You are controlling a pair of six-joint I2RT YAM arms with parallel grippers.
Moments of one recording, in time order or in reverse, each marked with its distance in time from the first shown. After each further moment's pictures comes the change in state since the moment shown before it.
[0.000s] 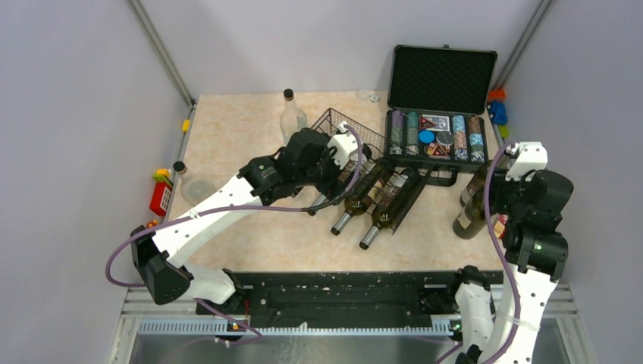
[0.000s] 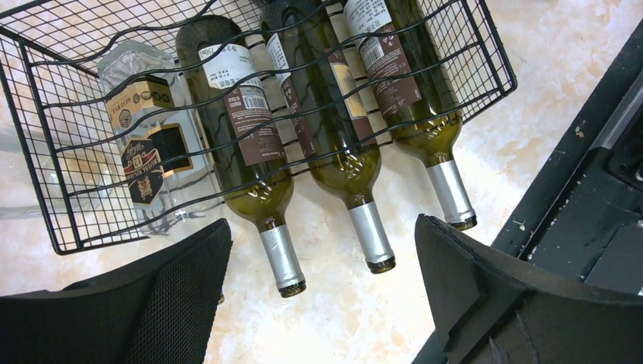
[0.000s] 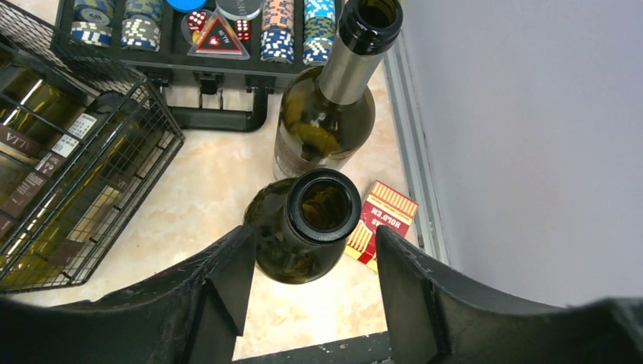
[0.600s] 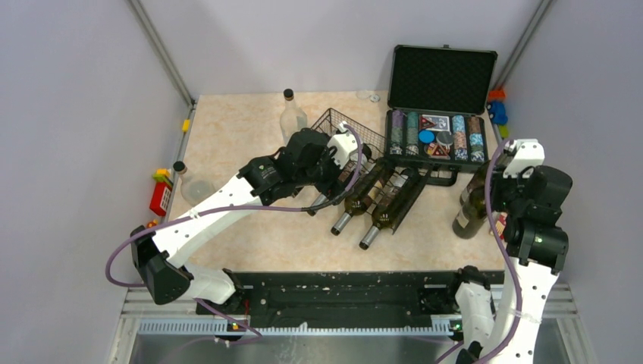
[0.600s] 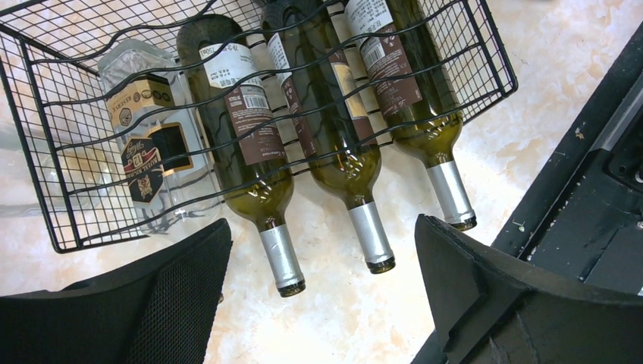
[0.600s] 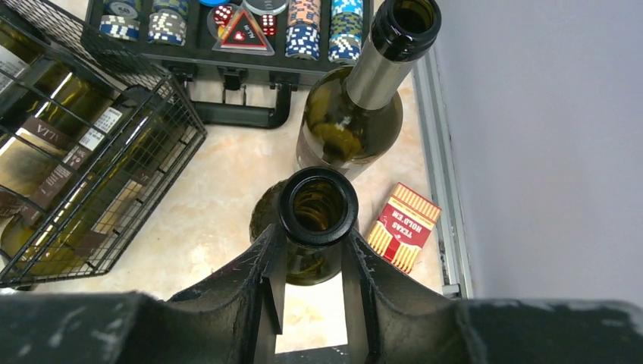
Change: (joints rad) left arm 0.000 0.000 0.000 0.000 -0.001 -0.008; right arm -0.003 0.037 0.001 -0.002 -0.062 0.004
